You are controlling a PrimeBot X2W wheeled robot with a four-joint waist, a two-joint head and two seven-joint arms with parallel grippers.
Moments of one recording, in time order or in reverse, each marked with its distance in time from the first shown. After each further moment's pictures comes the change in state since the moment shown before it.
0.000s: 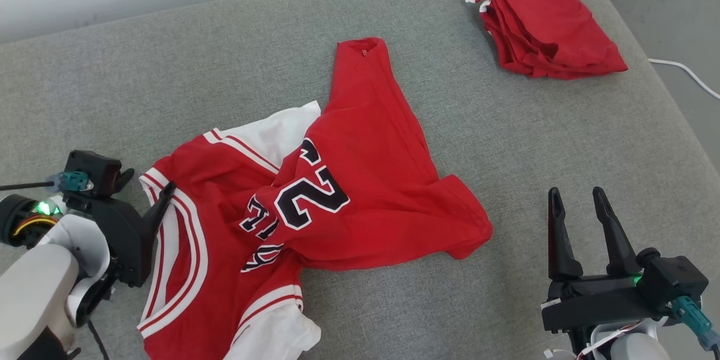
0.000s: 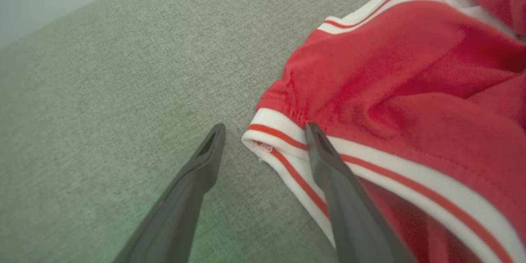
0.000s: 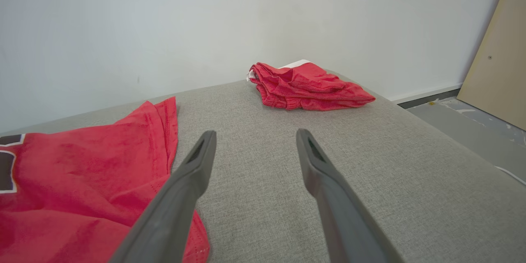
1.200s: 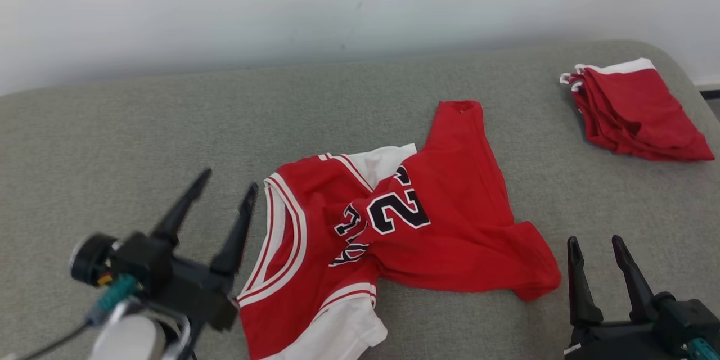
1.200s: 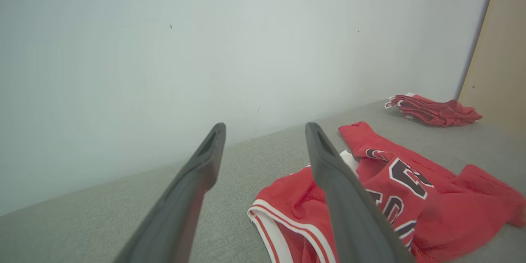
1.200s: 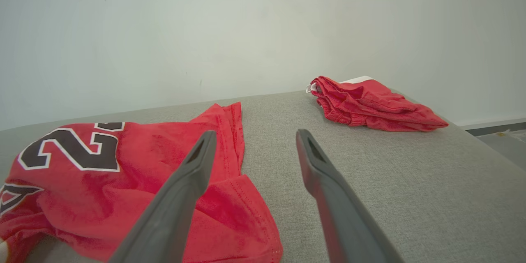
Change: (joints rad) left arm 0.431 -0.295 0.388 -0.424 0.366 0.016 -0.387; right arm 0.138 -0.056 -0.022 -0.013 -0.021 0.000 0.000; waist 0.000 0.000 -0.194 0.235
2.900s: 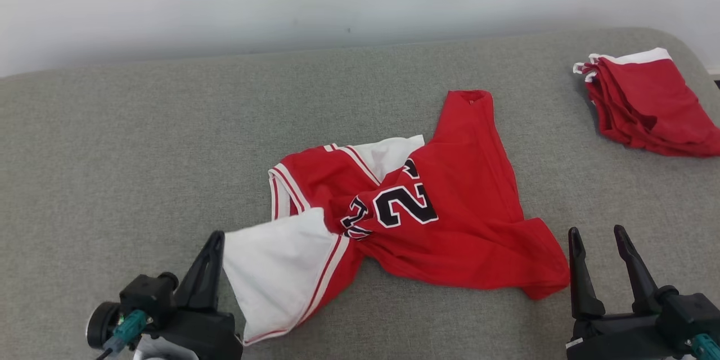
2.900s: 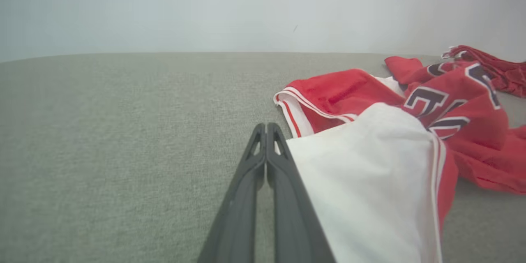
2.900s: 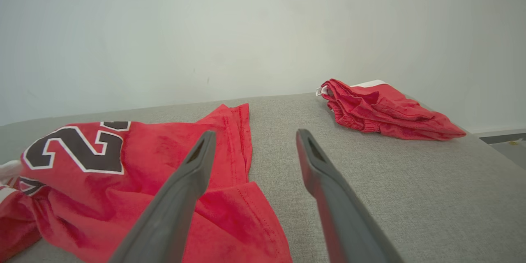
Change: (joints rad) left arm 0.050 -0.139 0.128 0.290 0.017 -0.016 -0.027; right arm -0.014 -0.007 0.007 -0.029 -0.009 0.000 0.000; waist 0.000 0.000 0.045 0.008
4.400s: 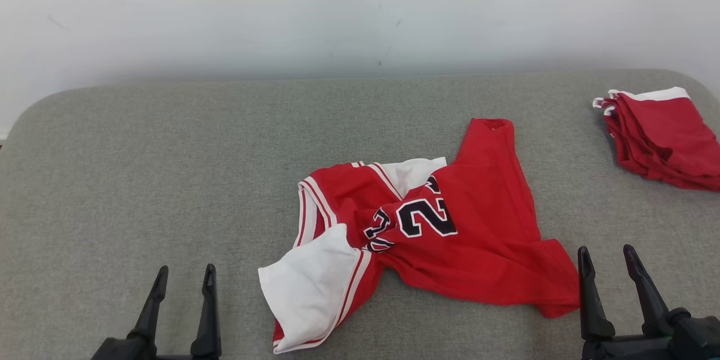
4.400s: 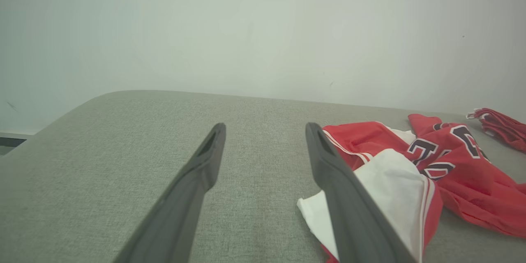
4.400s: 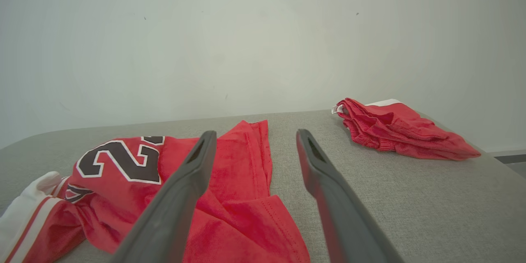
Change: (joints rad) left arm 0.262 -0.135 0.226 -0.321 0.145 0.000 0.000; right arm 0.083 -0.010 -0.014 -0.061 0.018 0.000 0.000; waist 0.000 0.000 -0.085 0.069
